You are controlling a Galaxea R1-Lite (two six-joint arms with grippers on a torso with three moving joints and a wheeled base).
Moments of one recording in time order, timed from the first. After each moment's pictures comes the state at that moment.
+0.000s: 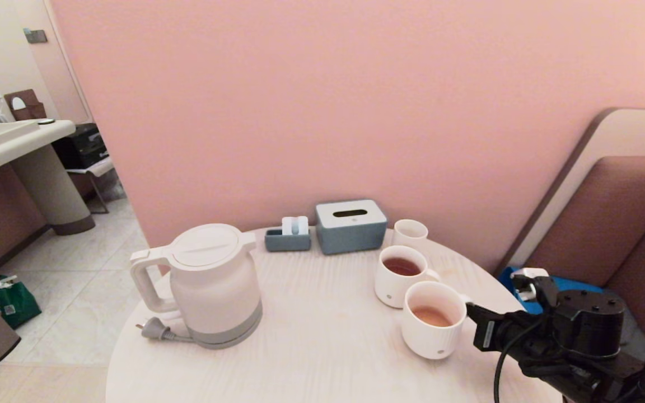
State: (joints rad) left arm -0.01 0.00 0.00 0.00 0.00 0.00; right arm 0.24 2.01 -0.13 -1.52 -0.03 0.23
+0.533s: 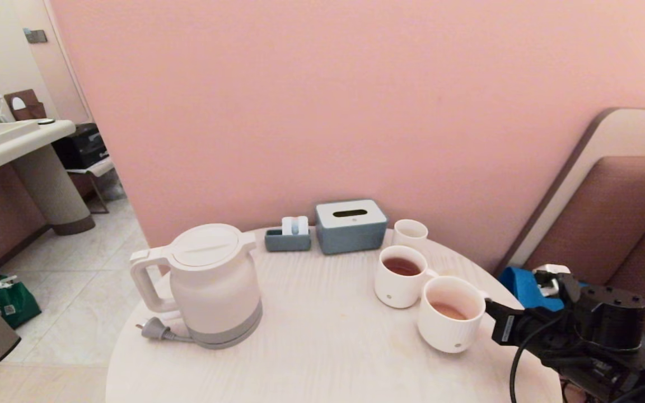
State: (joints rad) left arm -0.01 0.00 0.00 0.00 0.00 0.00; right arm 0.10 2.00 -0.12 -1.52 0.06 0.22
